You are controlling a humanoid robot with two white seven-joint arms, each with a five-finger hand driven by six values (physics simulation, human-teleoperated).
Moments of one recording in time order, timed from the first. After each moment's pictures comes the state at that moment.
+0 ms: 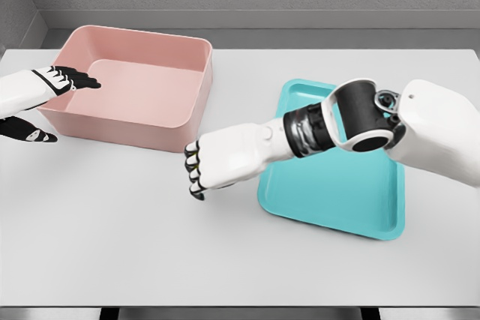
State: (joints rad) left arm -0.39 1.10 -0.42 -1.53 -0.13 -0.61 -0.33; right arm -1.11 -0.56 1.23 -1.76 0.43 -0.58 0.53
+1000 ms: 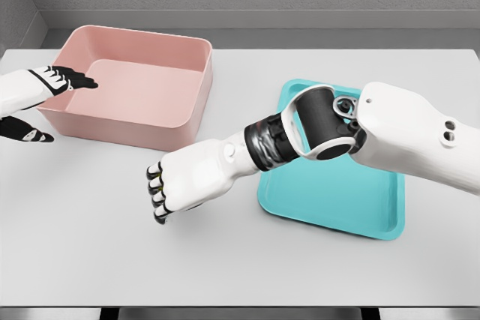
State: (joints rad) left arm -0.38 1.11 -0.42 -1.53 -0.13 -0.61 -0.33; right arm -1.16 -0.45 1.29 -1.75 0.43 -0.57 0.52
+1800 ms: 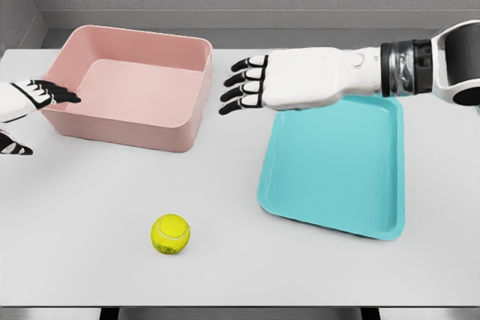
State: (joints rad) left arm -0.30 1.21 -0.41 -1.55 -0.13 -0.61 -0.33; right arm -1.06 -0.80 0.93 -1.75 0.34 -0.61 0.52
